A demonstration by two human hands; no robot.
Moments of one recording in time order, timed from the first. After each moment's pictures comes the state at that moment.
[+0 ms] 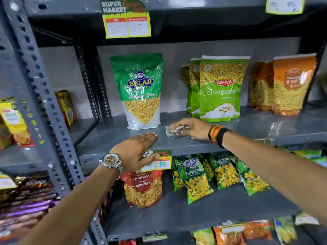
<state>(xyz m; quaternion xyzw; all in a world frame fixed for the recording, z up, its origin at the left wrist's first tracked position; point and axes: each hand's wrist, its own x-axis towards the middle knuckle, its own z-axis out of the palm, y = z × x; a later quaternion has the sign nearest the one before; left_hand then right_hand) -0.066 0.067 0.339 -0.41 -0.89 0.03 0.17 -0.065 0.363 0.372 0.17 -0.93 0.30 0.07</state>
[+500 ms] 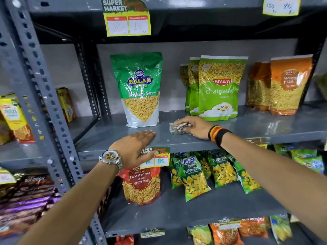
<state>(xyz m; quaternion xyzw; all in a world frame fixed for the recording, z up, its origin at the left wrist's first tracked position) -0.069 0.069 0.337 -0.40 -0.90 0.05 0.17 -0.059 0.370 0.369 0.16 -0.93 0.31 0.11</state>
